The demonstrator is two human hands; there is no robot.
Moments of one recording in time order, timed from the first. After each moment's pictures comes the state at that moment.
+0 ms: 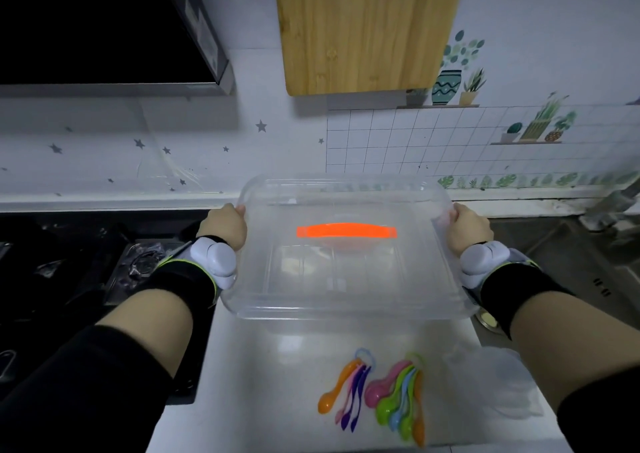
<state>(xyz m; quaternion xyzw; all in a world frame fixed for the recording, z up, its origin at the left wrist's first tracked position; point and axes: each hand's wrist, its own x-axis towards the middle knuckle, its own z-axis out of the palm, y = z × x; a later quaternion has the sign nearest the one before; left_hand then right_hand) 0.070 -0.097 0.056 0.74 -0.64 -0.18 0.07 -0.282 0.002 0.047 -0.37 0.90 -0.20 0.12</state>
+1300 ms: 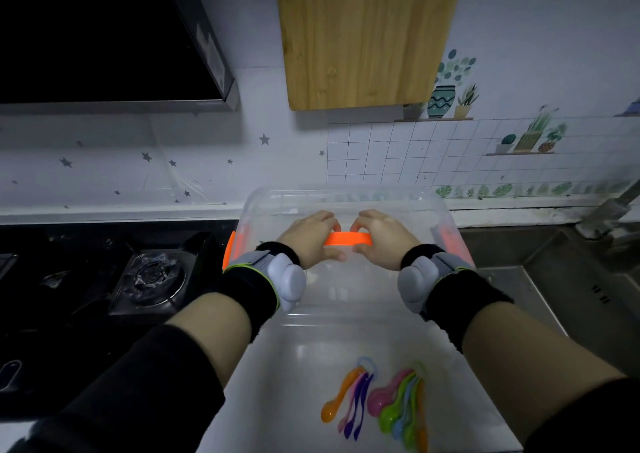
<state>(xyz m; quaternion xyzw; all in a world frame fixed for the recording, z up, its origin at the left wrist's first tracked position) -0.017 -0.067 0.068 0.39 -0.90 -0.18 0.03 -0.185 -0.015 0.067 -0.72 0.67 -0.11 0.15</state>
